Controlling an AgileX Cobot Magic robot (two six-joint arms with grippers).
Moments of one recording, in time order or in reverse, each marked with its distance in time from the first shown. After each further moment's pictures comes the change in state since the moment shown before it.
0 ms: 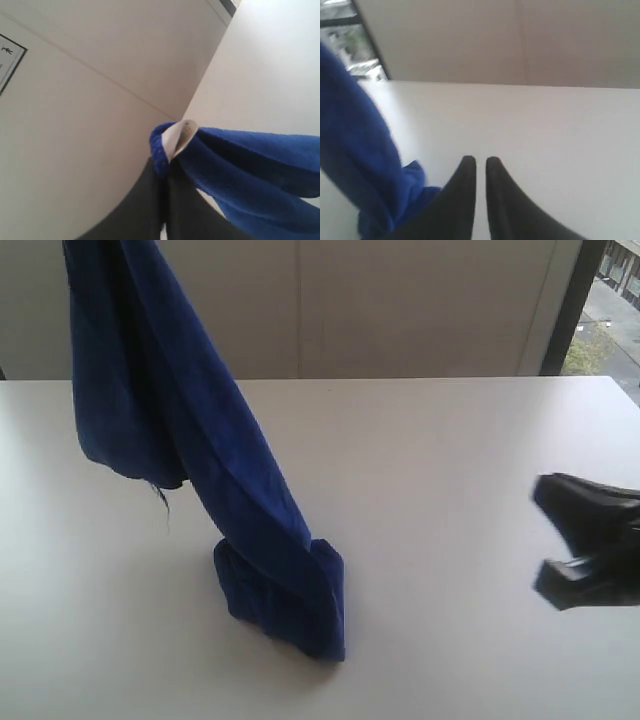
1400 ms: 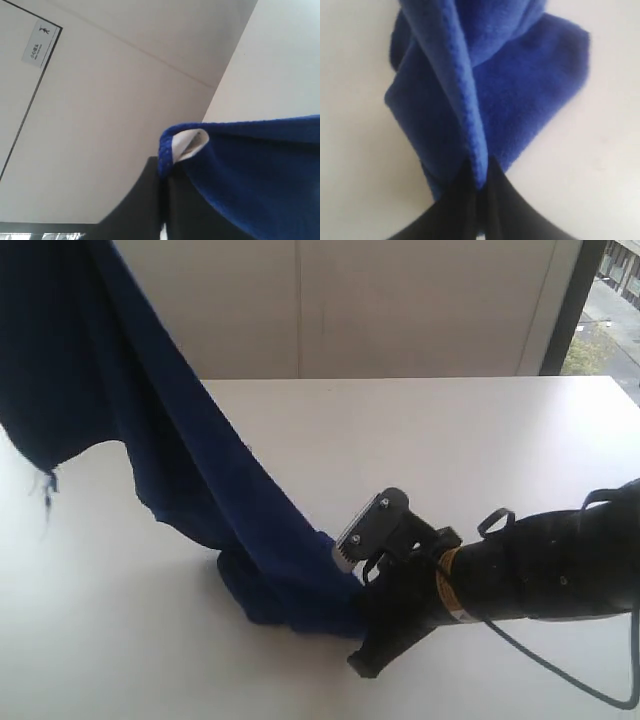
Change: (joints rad) left arm 0.000 0.000 -0.028 0.220 0.017 -0.026; right arm 0.306 0.913 -0.417 -0.549 0.143 0.118
